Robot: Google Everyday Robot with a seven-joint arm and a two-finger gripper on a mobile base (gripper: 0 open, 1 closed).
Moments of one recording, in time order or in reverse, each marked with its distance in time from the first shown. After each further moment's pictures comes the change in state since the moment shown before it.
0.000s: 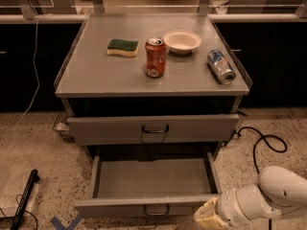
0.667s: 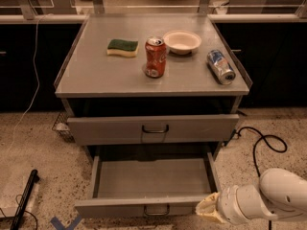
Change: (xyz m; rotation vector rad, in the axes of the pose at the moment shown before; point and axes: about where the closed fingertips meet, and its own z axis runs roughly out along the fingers) arm -0.008 -0.016 -0.009 0.148 0.036 -0.105
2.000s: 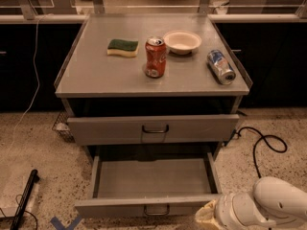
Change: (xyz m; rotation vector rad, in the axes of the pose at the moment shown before) arm 0.029 0.002 0.028 -0.006 0.029 0.032
